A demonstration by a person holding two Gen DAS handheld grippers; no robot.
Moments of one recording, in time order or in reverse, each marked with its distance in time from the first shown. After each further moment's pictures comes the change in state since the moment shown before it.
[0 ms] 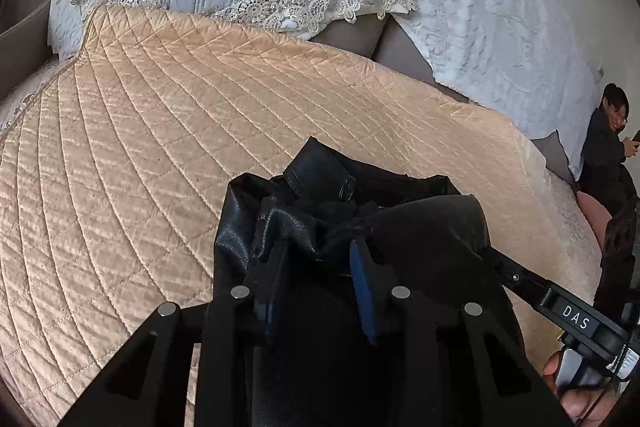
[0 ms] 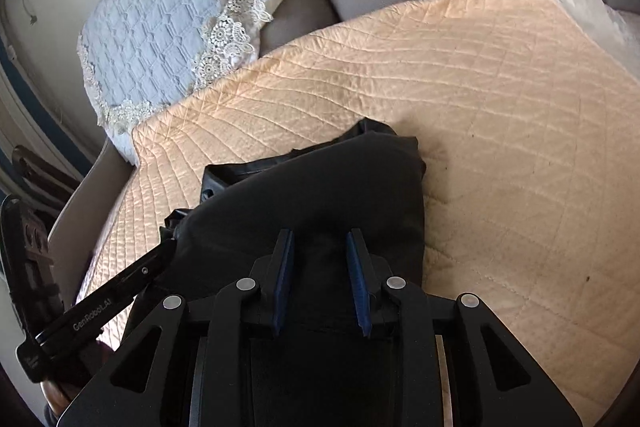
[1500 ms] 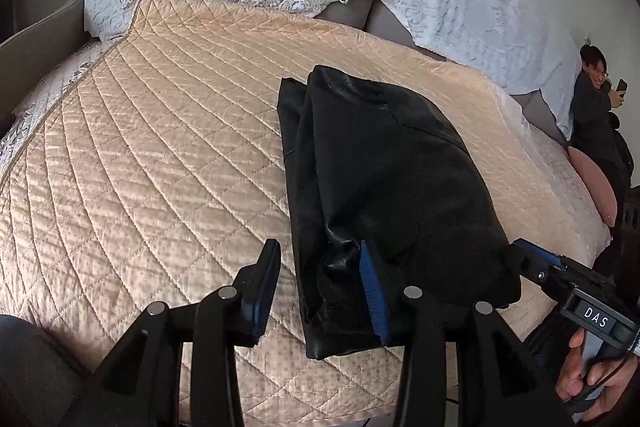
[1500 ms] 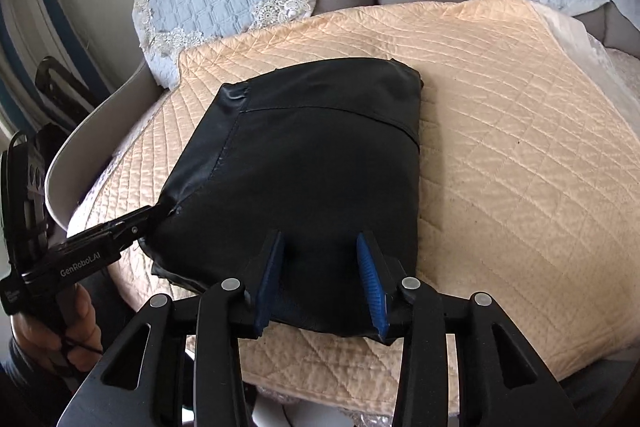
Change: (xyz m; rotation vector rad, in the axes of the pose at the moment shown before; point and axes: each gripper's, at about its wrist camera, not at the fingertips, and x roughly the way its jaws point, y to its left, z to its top) left arm -0.110 0.020 -0.081 0.056 0.071 0.020; right arm -0.104 0.043 -0.096 -0.207 0.087 -0.043
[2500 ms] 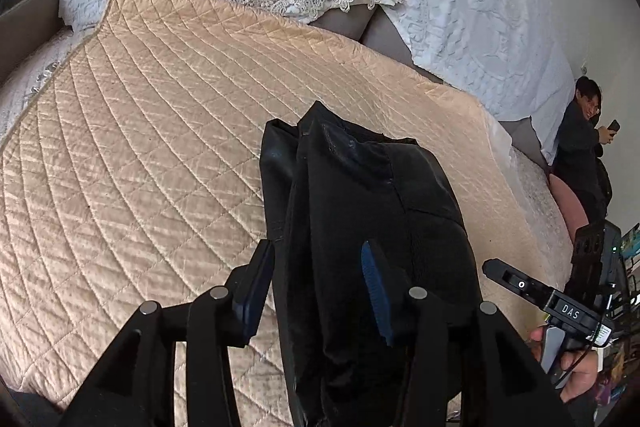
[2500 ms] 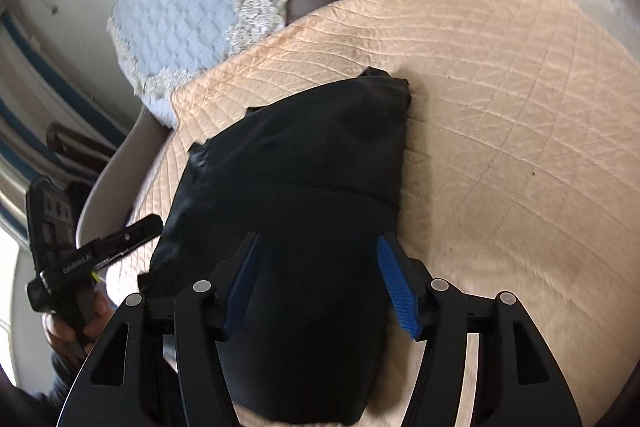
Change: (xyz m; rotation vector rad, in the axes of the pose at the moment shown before) left arm 0.035 0.017 0.067 -0.073 0.041 -0.133; right arm 0.038 -0.070 0.056 0.210 0.044 0.180
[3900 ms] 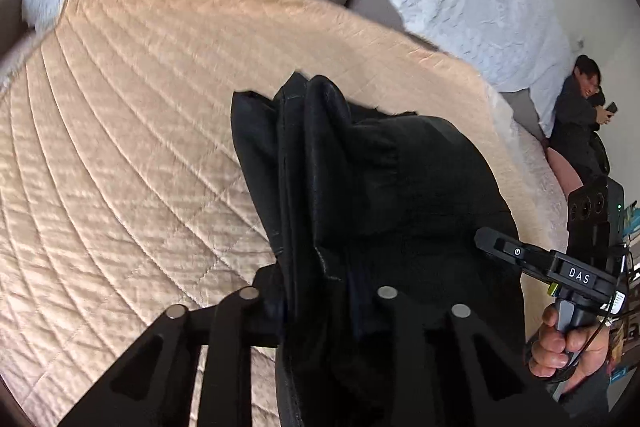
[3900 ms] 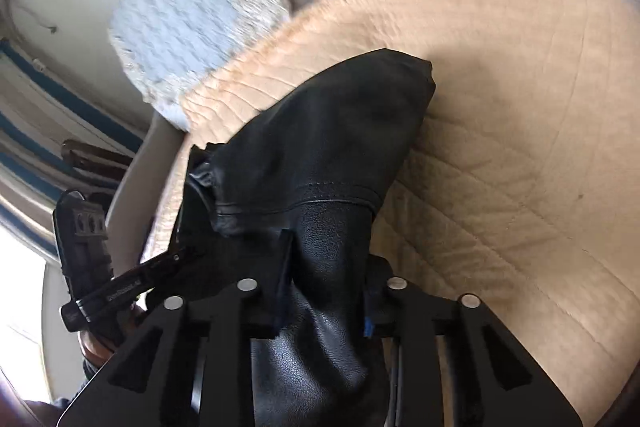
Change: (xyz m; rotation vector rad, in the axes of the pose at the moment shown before) left arm 0.035 -0.021 0.008 0.066 0.086 -0.017; right arm 0.008 0.008 0.015 0.043 0.049 0.089
